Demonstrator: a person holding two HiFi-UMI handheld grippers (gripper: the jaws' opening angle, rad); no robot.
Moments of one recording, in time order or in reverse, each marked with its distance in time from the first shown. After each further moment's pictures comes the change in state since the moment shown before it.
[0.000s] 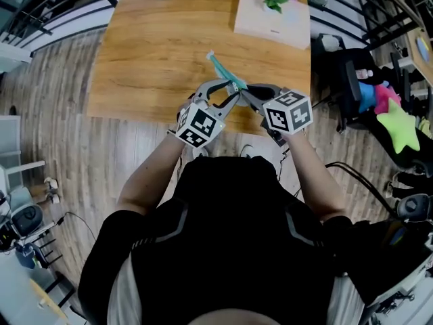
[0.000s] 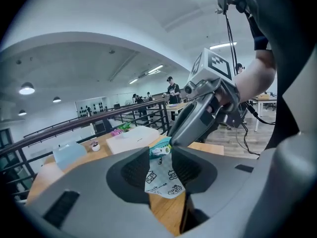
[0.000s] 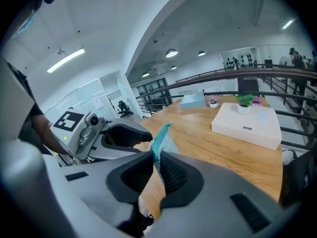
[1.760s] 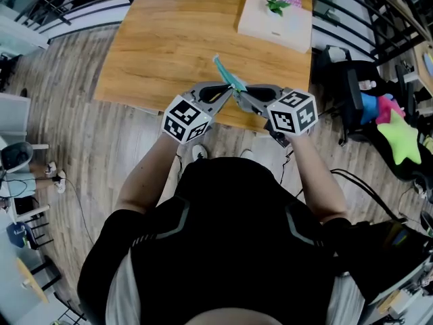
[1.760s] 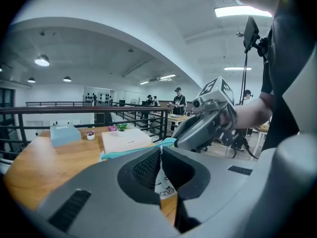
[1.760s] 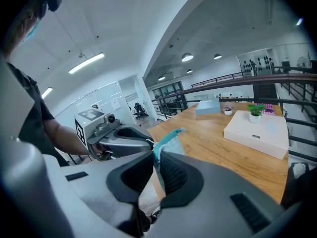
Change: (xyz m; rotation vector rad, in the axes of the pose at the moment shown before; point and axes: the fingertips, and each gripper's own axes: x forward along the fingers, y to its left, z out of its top) left arm -0.034 -0.032 0.034 -0.262 -0.077 -0.033; right arm -0.053 0.036 -0.002 -0.102 -0.042 0.165
